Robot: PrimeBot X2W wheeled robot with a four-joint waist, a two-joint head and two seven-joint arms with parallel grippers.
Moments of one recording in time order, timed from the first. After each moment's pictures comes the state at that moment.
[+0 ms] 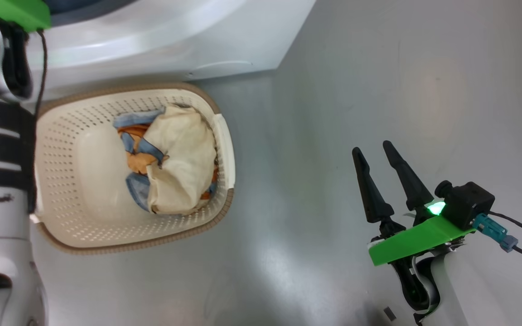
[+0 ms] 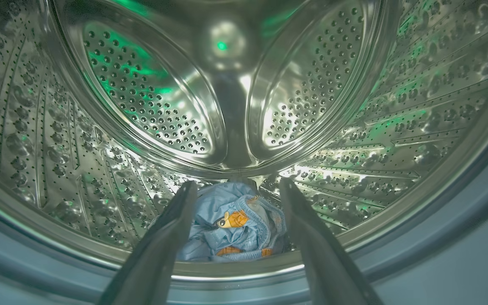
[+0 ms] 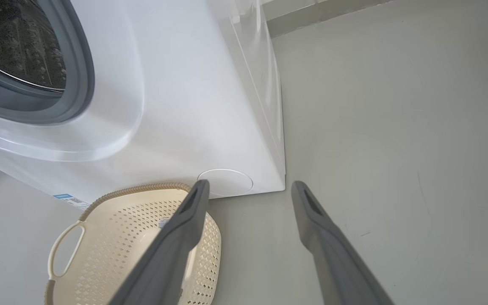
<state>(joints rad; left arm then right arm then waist) -1.21 0.13 -0.03 0.81 -0.28 -0.12 -0.26 -0.33 -0.05 0.16 0.22 0.40 0.13 -0.26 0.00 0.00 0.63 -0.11</state>
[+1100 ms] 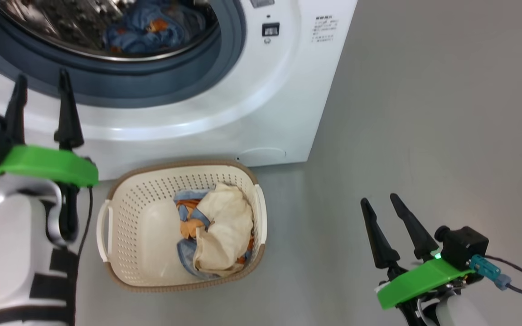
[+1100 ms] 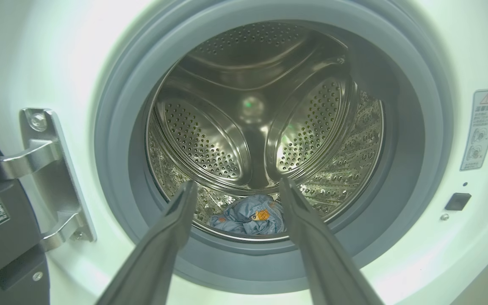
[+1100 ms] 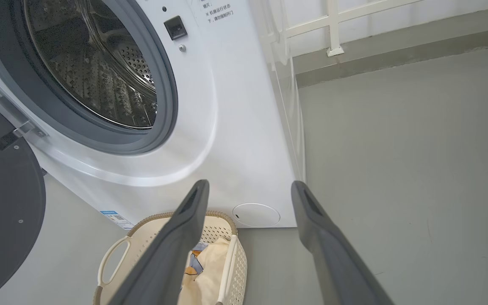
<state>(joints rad) -0.67 0.11 0.02 0.50 -0.28 -0.13 -0.26 -0.19 -0.05 0.13 0.26 0.36 0.13 -0.26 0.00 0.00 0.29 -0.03</state>
